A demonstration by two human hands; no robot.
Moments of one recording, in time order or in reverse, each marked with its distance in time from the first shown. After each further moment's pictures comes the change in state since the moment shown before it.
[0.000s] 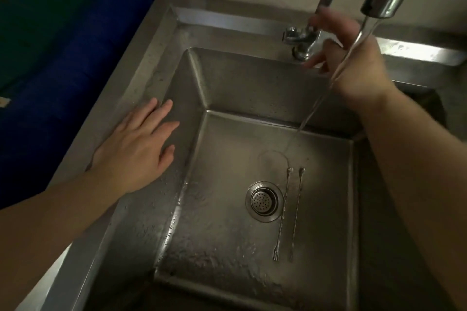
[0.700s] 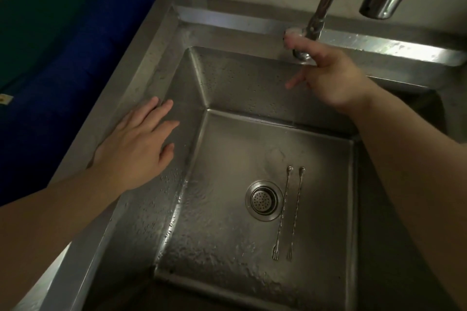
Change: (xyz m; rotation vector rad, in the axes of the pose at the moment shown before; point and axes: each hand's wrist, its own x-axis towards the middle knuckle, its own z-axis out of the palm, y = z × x) left_hand 0.000 0.002 -0.002 -0.019 0.021 0.006; right_hand 0.007 0.025 0.009 -0.131 -0.299 0.077
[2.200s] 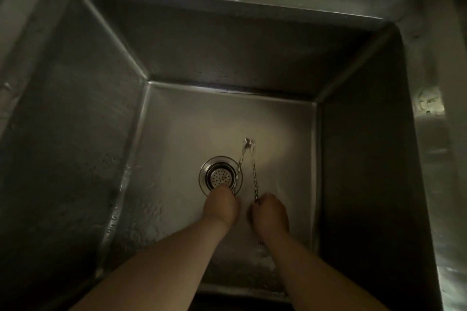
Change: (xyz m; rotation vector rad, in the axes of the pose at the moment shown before) left_hand 0.009 0.284 0.210 -0.714 -0.524 -0.633; right_hand -0.251 0.188 0.143 -0.343 0.090 1.136
